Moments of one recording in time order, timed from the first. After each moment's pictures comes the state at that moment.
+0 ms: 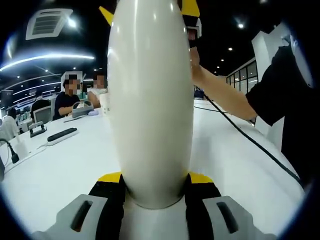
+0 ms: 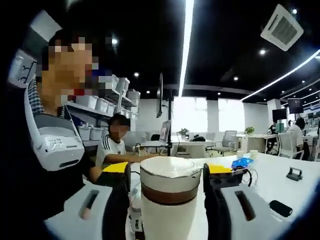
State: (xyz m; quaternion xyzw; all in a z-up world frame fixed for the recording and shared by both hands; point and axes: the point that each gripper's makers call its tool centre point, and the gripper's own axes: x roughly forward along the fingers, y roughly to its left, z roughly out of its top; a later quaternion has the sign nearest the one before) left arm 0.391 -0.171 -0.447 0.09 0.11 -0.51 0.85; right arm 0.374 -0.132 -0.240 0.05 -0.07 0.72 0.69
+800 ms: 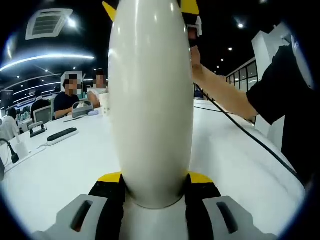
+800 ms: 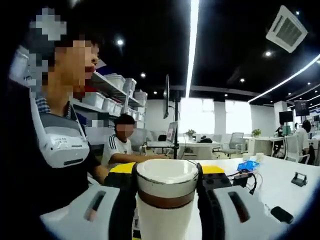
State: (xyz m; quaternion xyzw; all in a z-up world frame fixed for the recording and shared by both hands) left arm 0.393 -0.166 -0.446 0.09 0.11 -0.51 0.85; right arm 0.380 -0.128 -0.242 0.03 -0.06 0.78 0.62
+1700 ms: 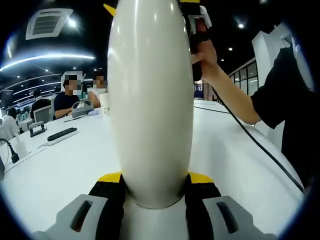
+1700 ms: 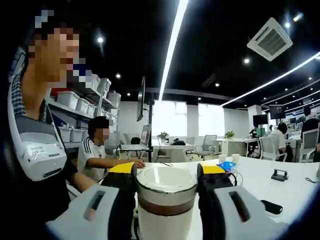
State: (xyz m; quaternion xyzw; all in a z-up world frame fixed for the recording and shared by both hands) left arm 0.393 -0.168 -0.447 0.09 0.11 -0.51 0.85; right arm 0.388 -0.127 -0.231 0.04 -0.08 0.67 0.74
